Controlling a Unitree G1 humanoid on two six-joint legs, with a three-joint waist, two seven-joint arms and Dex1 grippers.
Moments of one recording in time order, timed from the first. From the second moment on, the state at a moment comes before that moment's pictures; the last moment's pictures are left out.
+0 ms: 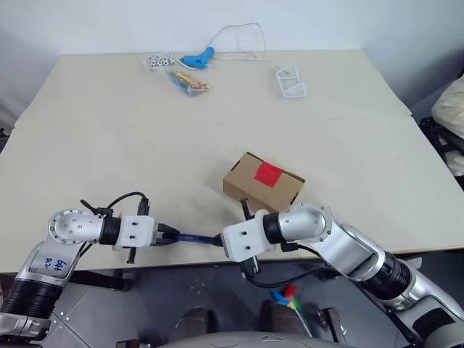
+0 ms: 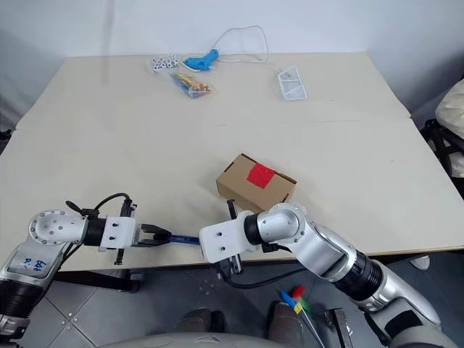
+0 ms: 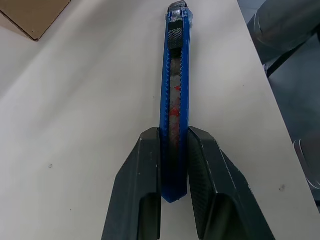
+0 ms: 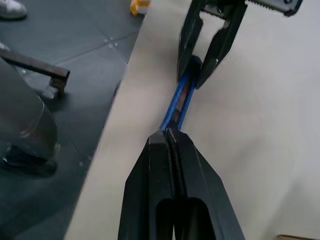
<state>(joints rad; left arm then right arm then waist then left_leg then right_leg) -0.22 0.87 -0.05 0.05 -0.14 -0.28 -1.19 -0.64 -0.58 0.68 -0.39 -0.05 0.31 0.97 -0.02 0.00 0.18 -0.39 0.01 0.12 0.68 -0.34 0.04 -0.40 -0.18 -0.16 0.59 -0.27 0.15</state>
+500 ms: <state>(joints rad) -0.18 0.87 -0.05 0.01 -0.15 -0.24 -1.18 -0.62 -0.50 0.69 -0.24 -0.18 0.15 0.98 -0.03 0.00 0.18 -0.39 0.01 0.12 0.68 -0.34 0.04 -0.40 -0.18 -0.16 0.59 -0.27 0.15</state>
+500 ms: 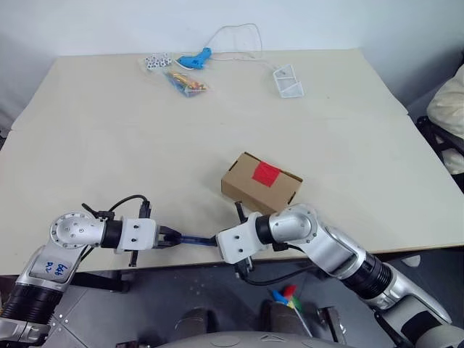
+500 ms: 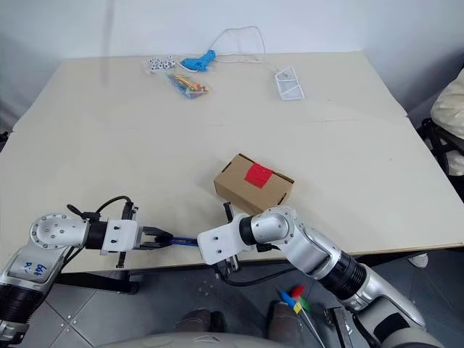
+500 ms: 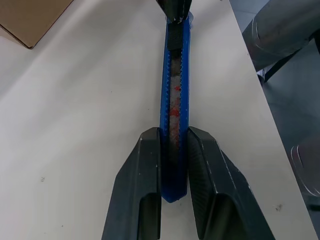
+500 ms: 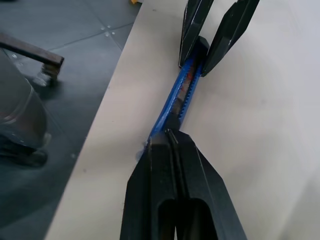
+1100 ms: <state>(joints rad) -0.17 0.88 -0.04 0.00 -0.15 -0.23 -1.18 -0.58 -0.40 0.72 -0.14 -0.25 0.04 0.98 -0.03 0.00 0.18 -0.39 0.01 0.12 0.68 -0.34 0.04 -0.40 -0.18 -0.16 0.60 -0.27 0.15</state>
